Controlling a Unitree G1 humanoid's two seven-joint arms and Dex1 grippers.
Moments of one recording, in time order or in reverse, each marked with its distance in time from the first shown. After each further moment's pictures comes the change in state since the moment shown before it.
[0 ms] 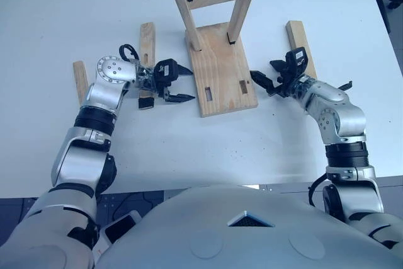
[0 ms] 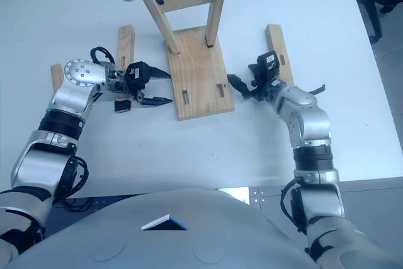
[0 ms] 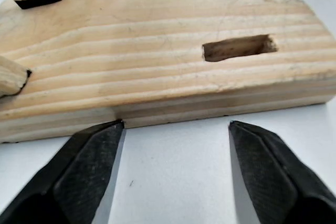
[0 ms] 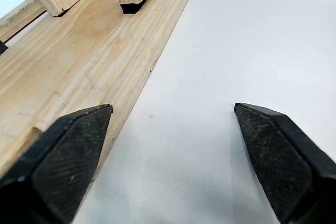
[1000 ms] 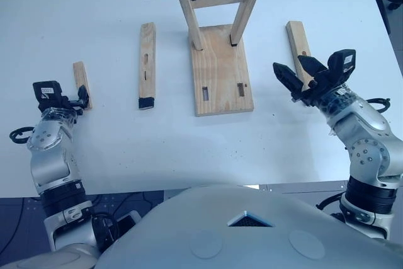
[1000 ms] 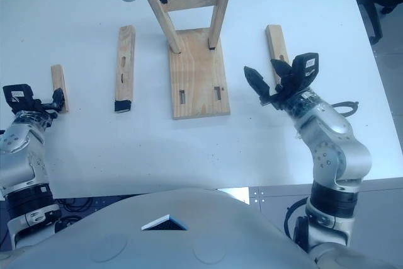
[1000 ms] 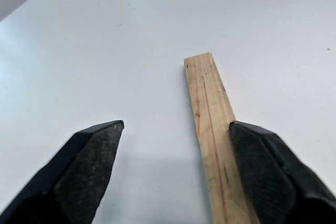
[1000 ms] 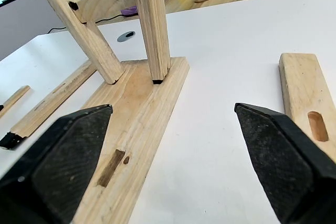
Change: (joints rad) left arm 0.626 -0.061 0.755 -0.615 -0.119 0.630 0.987; right arm 0.261 -0.002 -0.277 -0.563 0.255 0.214 -0.130
